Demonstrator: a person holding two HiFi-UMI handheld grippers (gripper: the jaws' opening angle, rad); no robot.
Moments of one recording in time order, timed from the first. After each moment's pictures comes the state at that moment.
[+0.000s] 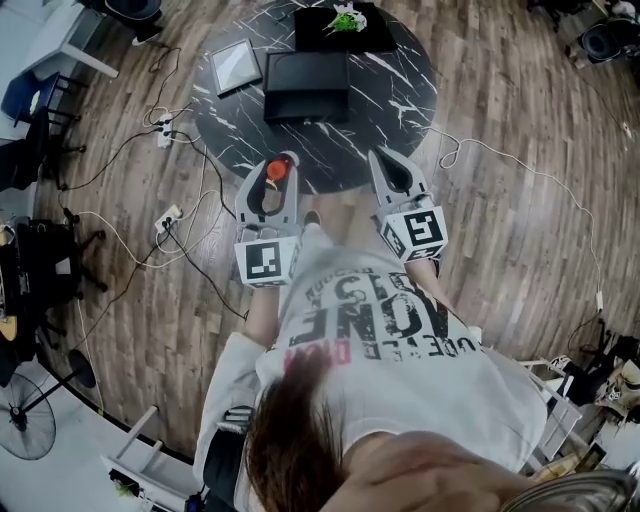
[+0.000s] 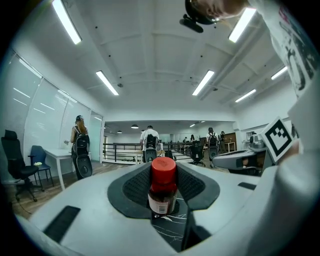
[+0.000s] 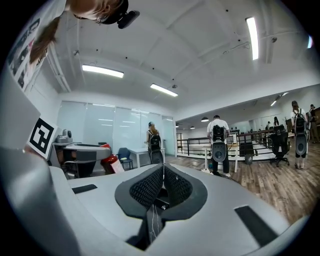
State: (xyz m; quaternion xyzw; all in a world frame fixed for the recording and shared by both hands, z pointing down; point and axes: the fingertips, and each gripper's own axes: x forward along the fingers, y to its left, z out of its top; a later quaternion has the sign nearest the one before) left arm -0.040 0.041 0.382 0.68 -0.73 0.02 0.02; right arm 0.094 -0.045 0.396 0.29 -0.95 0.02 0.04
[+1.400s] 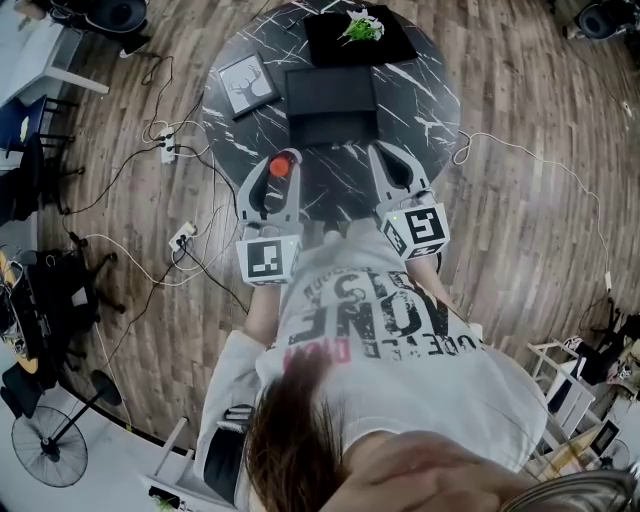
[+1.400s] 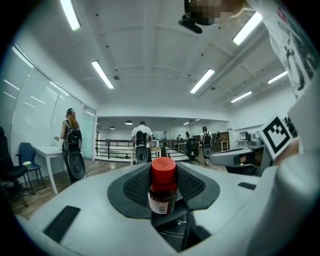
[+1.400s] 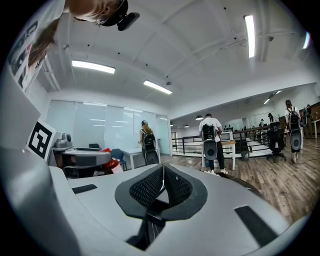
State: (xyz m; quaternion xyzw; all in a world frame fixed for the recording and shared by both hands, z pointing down) left arm -0.145 -0.027 0.397 0.71 -0.70 0.03 0.04; right arm -0.011 -0.102 0.401 0.33 -0.94 0.04 0.04
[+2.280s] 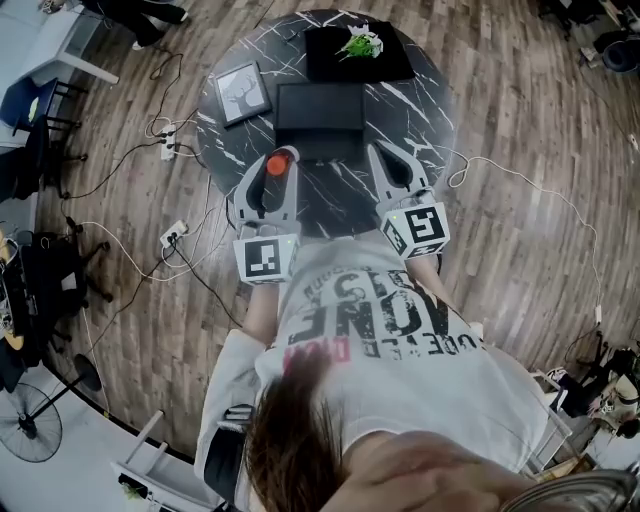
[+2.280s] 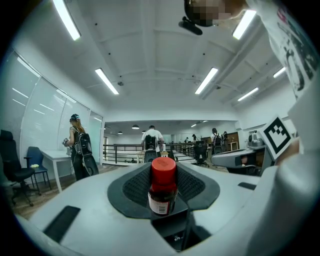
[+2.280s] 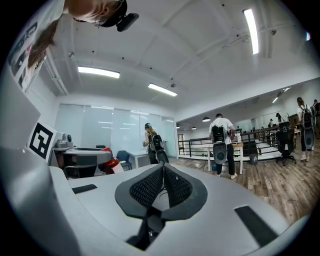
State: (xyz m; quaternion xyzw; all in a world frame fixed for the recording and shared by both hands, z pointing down) left arm -0.114 -0.068 0.378 0.68 -0.73 0.02 0.01; right arm 0.014 -0.155 0.390 0.28 -0.96 0.03 0.03
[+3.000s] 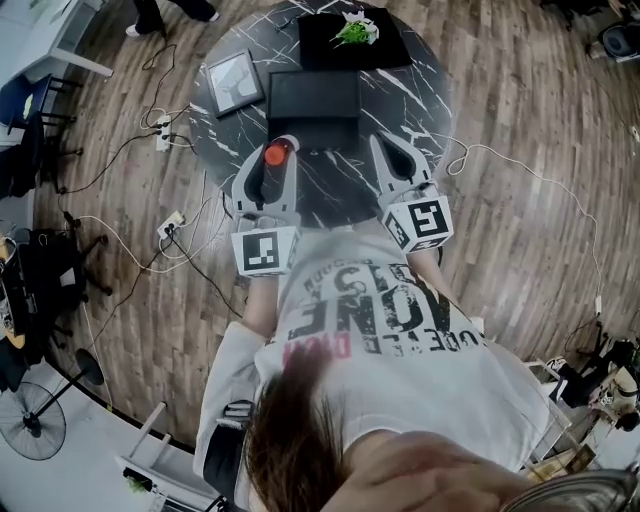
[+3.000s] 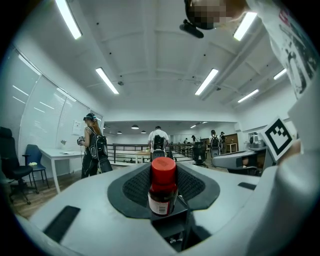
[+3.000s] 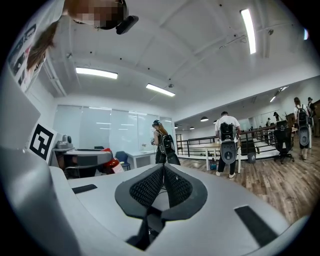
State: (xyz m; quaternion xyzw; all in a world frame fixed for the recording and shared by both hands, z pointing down) left arm -0.103 -0.077 0.378 0.68 -0.73 0.01 0.01; right arm 0.028 -0.160 0.391 0.29 -0.96 0.04 0.02
